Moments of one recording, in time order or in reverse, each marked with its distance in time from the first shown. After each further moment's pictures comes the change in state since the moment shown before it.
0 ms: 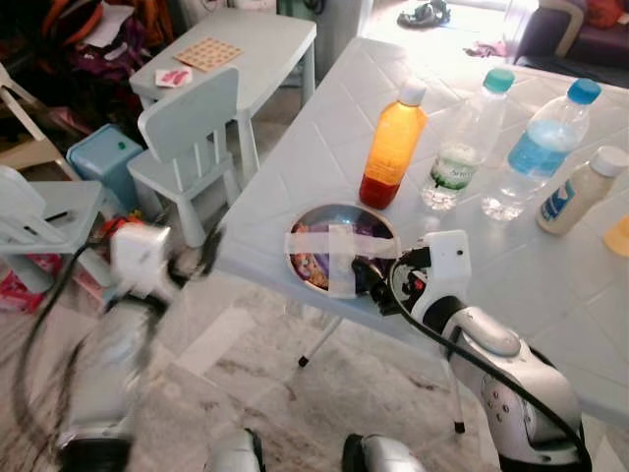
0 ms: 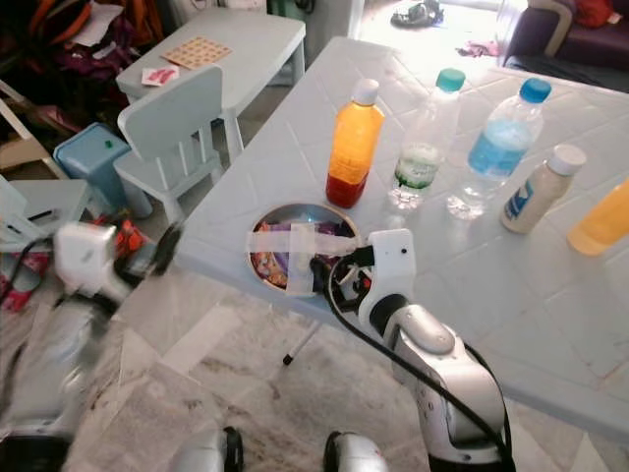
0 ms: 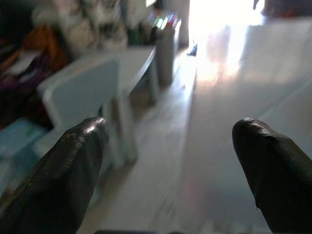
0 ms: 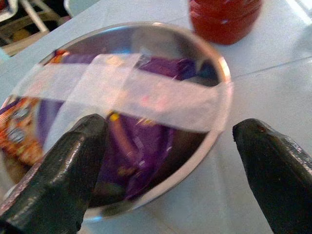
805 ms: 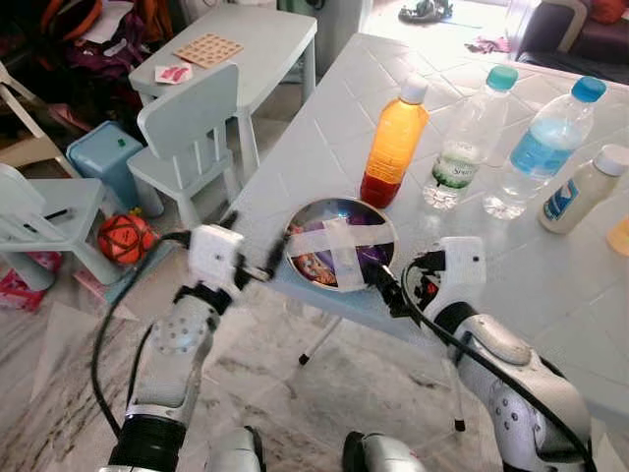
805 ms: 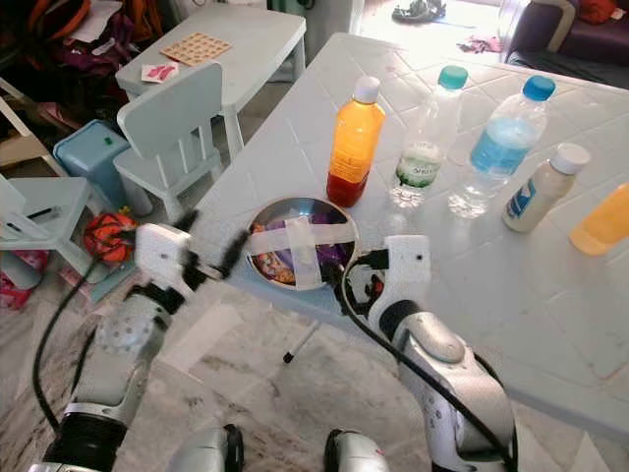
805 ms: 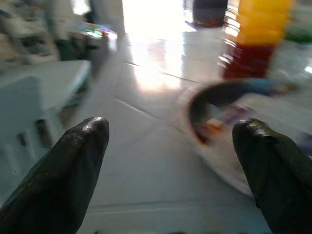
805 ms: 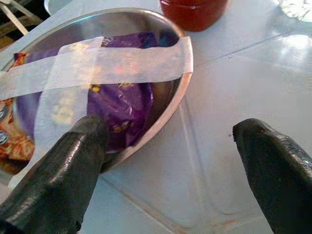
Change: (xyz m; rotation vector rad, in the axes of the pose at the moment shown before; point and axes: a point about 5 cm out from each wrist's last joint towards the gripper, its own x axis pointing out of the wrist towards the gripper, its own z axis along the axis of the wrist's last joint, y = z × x) left arm 0.041 -0.085 0.007 -0.001 -0.088 -0.296; right arm -0.009 -0.004 -0.006 0.060 0.026 -0.046
